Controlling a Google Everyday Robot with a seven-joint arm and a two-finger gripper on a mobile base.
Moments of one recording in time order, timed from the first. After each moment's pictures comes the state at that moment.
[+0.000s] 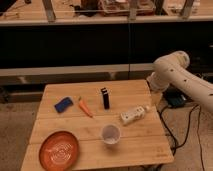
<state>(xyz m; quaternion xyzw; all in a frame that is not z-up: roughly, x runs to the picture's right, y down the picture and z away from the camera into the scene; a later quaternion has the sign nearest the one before) 0.258 0.009 0.761 -0.20 0.00 -0.01 0.98</state>
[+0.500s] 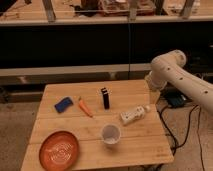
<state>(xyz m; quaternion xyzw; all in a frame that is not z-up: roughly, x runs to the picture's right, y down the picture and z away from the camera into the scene) 0.252 0.003 0.774 -0.20 0.00 -0.01 0.98</state>
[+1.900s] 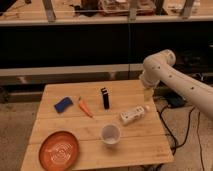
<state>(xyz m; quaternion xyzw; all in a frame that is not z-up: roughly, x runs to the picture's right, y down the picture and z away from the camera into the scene) 0.237 -0.003 0.805 -0.20 0.00 -0.03 0.98</state>
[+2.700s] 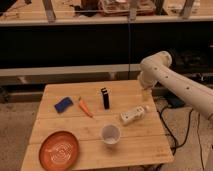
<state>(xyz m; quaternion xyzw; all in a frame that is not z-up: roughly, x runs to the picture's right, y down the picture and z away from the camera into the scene) 0.227 -0.003 0.822 -0.20 0.00 -0.03 0.98</state>
